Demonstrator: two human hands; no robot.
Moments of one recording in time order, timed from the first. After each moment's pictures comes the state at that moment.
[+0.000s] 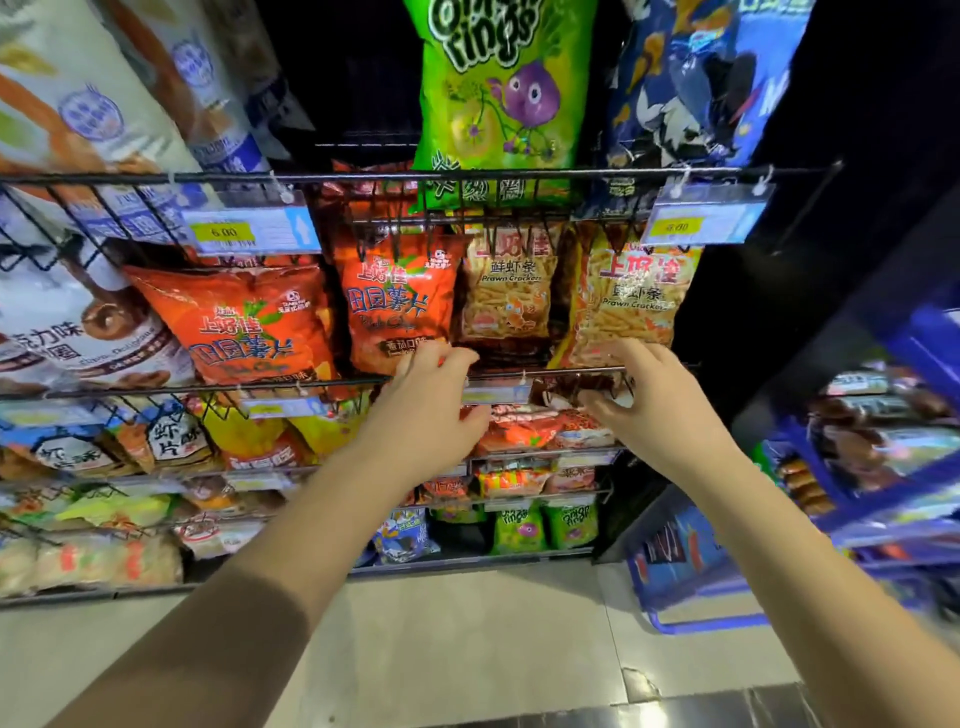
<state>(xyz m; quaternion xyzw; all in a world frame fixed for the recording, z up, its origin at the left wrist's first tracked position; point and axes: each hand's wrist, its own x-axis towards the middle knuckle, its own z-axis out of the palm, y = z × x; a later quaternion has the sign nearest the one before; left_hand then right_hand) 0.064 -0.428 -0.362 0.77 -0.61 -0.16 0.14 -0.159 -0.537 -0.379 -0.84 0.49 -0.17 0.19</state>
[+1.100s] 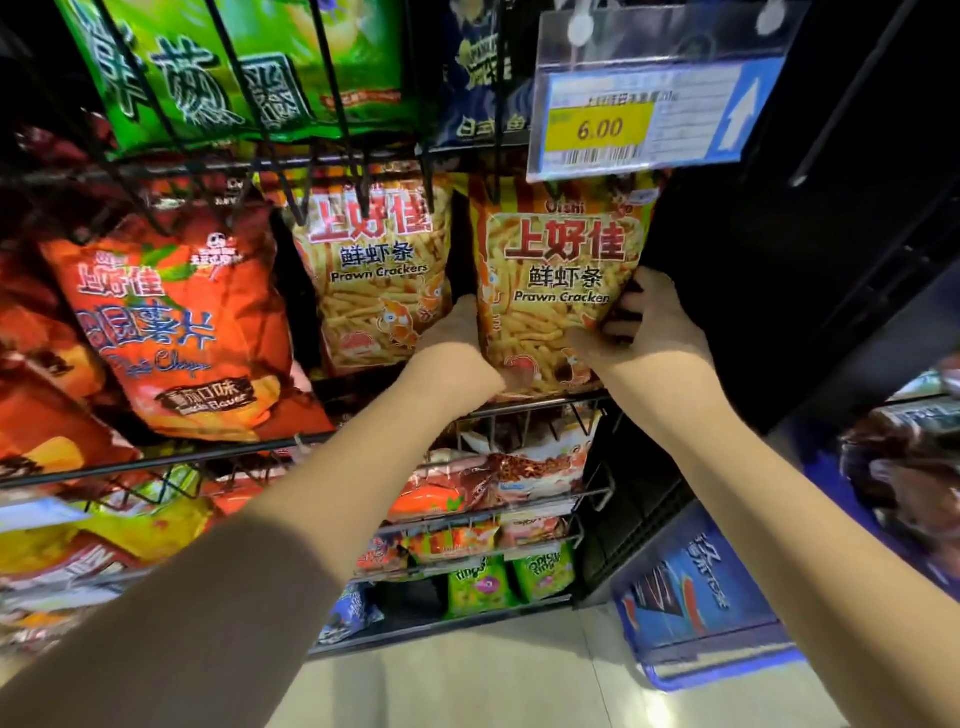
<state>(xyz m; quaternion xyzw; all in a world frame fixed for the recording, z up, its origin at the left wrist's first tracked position) -0.007 -0.656 -0.439 0.77 -0.53 -0.30 0.18 -0.177 -0.694 -0.456 -0.69 0.57 -0.34 0.29</state>
